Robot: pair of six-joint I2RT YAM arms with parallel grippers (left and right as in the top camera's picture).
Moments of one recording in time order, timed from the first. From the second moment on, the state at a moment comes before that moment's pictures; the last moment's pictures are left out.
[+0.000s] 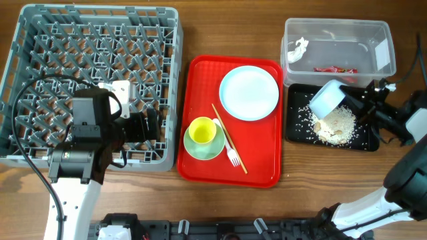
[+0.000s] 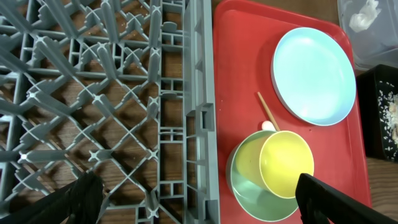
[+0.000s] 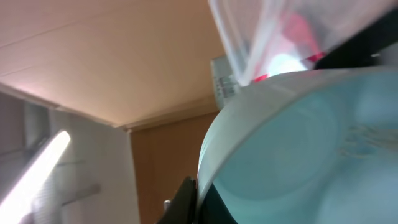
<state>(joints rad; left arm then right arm) -0.05 1.01 0.94 -0.84 0.23 -0.14 -0.66 1.84 1.03 -0.67 -1.48 0.36</state>
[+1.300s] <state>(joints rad) -0.05 1.01 0.94 -0.84 0.23 -0.14 -0.51 1.80 1.04 -0.74 -1.33 0.00</state>
